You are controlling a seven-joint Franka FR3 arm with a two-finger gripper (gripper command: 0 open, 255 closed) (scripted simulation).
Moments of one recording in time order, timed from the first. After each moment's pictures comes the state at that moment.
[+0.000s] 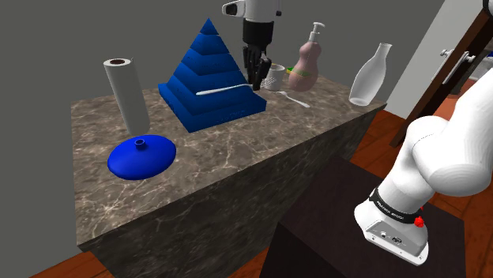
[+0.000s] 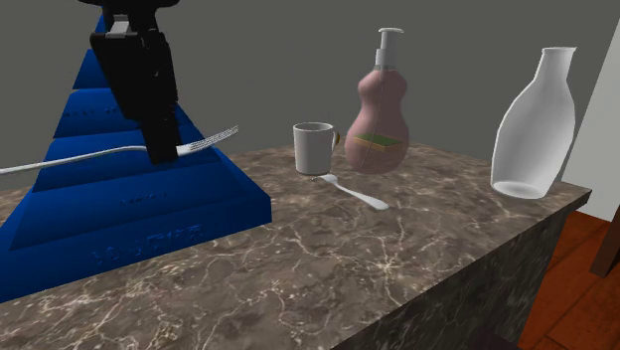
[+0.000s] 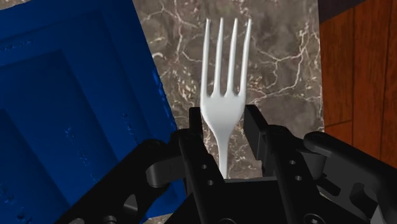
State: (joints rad) arm 0.33 -0.15 0.03 -1.92 -0.04 1.75 -0.74
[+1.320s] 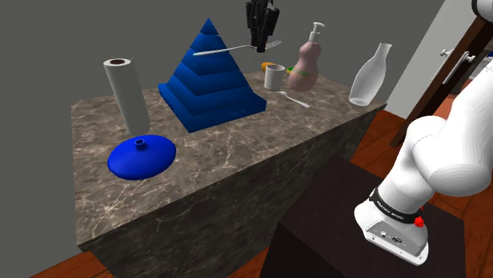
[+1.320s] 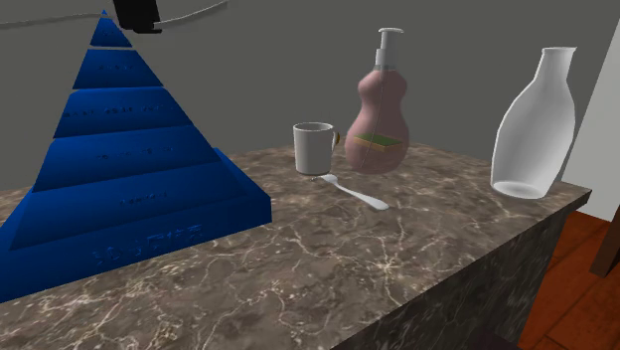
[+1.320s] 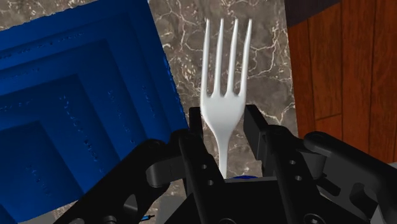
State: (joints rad) arm 0.33 -0.10 0.03 -1.59 -0.04 1.47 -0.75
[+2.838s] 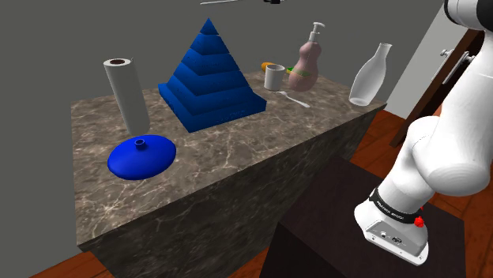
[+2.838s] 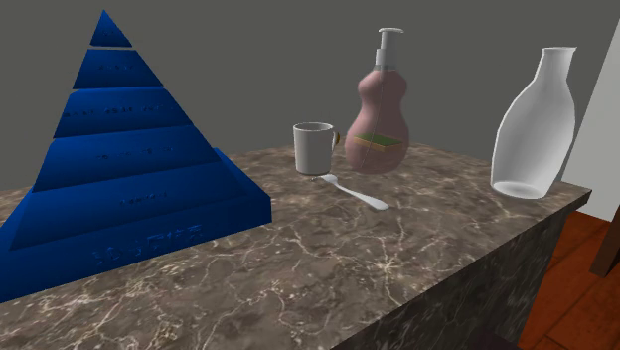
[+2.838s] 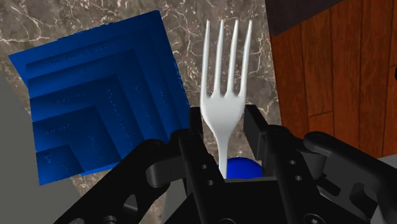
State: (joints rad) arm 0.31 0.03 0.02 -1.13 -0.05 1.14 -0.80
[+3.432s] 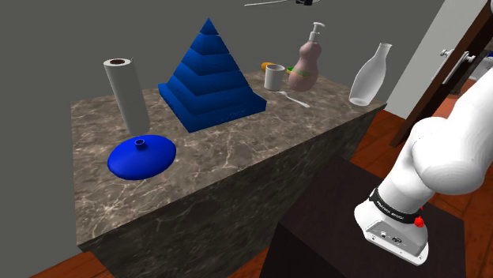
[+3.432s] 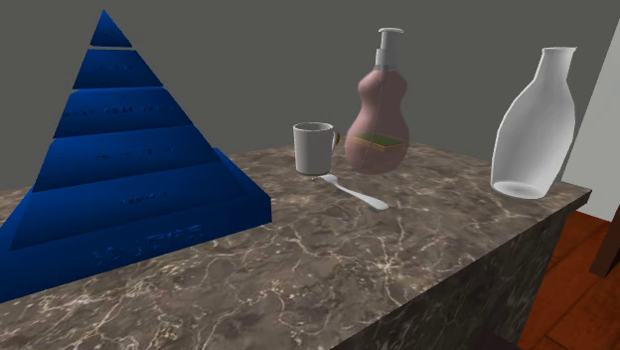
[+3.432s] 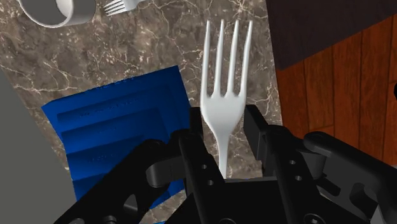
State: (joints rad) arm 0.21 -0.14 -0.10 -1.34 -0.06 1.19 -1.02
